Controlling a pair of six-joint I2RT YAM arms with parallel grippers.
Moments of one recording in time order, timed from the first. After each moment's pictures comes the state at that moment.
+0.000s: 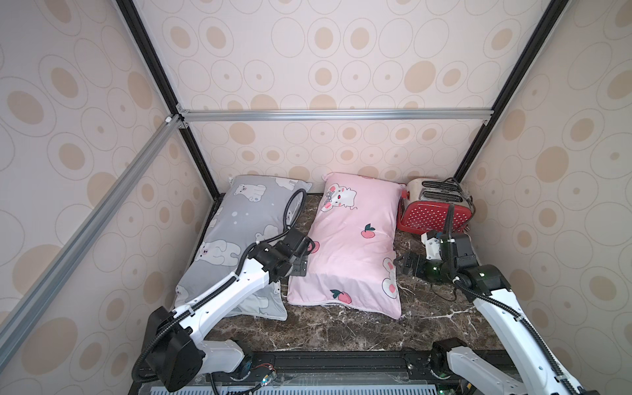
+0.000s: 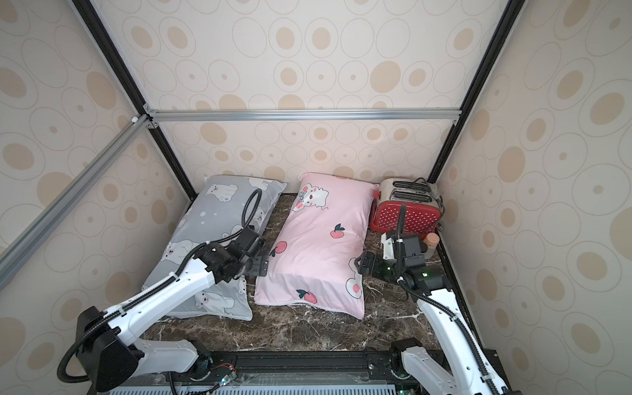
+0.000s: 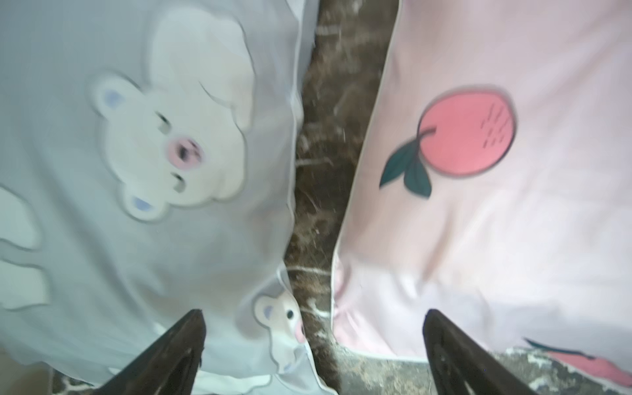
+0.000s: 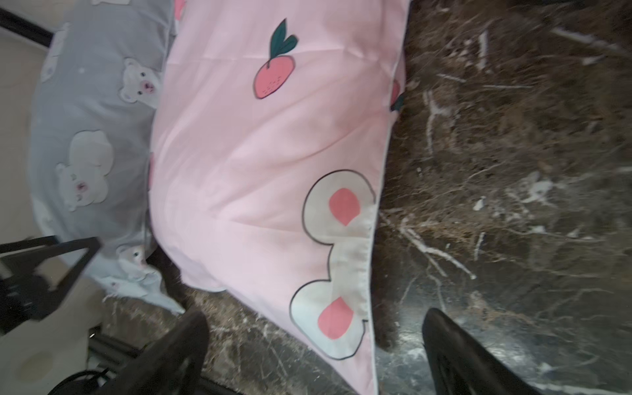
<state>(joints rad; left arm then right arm) -0.65 1.29 1.13 -0.91 -0.49 -0.44 0.18 0.95 0.92 -0.84 -0.17 0.46</state>
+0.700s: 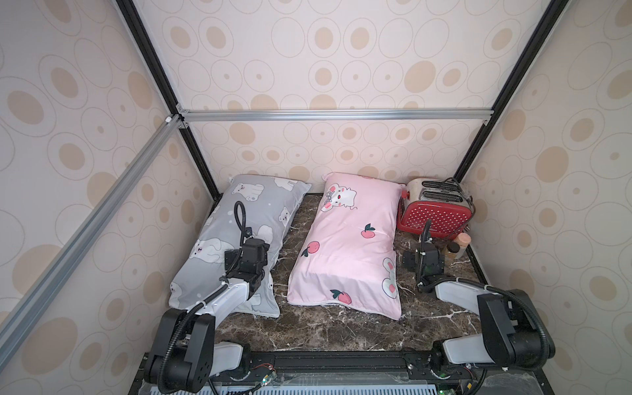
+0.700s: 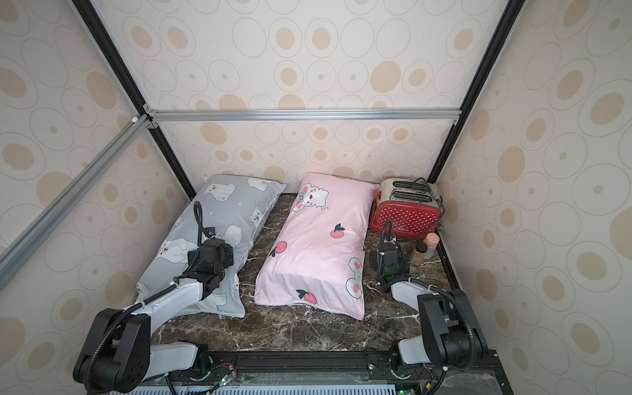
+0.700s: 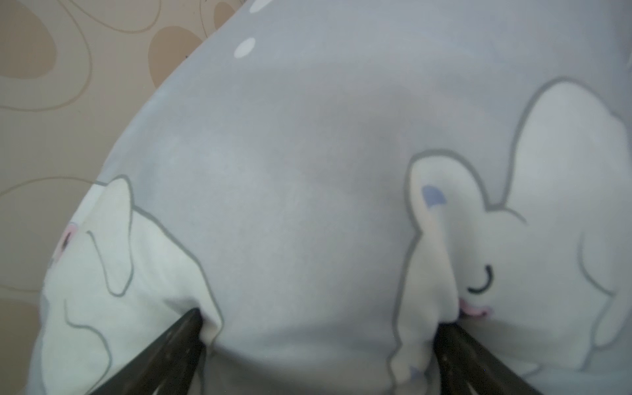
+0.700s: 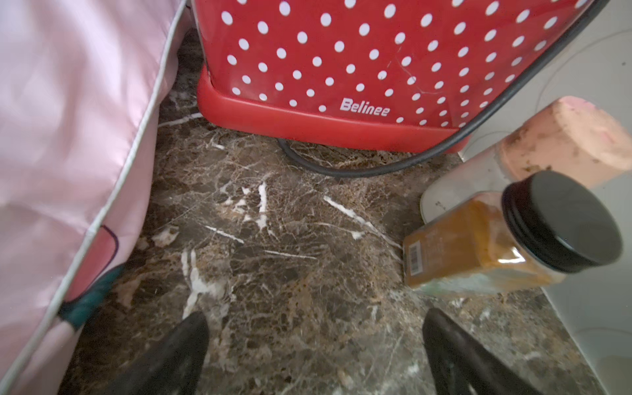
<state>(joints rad) -0.15 1.31 0.53 0.18 -0.59 -0.06 0.14 1.42 0.46 0.35 0.44 0.07</state>
